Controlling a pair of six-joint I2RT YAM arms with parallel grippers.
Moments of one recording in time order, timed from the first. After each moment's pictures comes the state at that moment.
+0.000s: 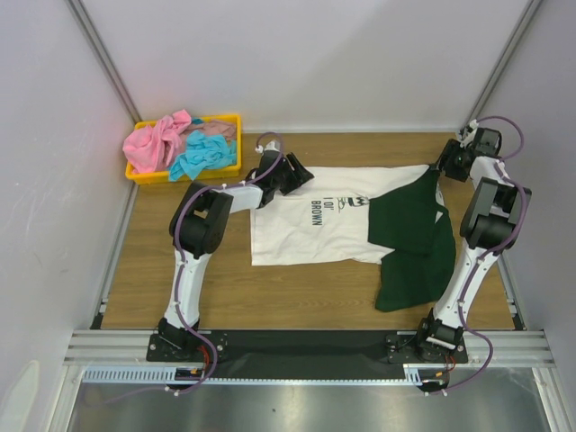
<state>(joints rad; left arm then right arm) -0.45 2.26 1.47 0.27 0.12 -0.89 -0.35 2.23 1.73 -0.30 -0.30 0.13</state>
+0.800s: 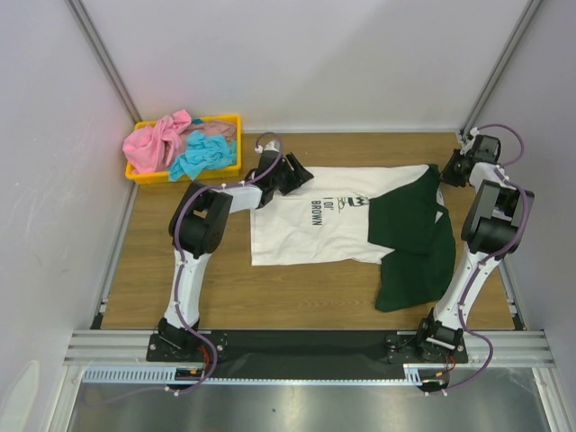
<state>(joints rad) -0.45 2.26 1.46 0.29 0.13 -0.89 -0.35 2.16 1.60 -0.26 -0.30 0.19</state>
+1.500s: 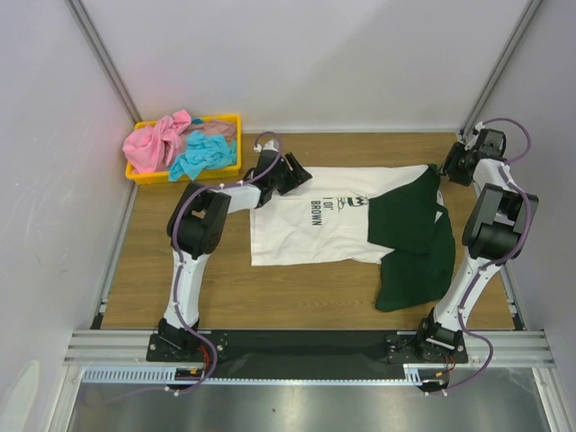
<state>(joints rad) -0.45 2.24 1.45 0.27 0.12 -0.86 -0.34 2.09 1.60 -0.34 -0.24 0.18</state>
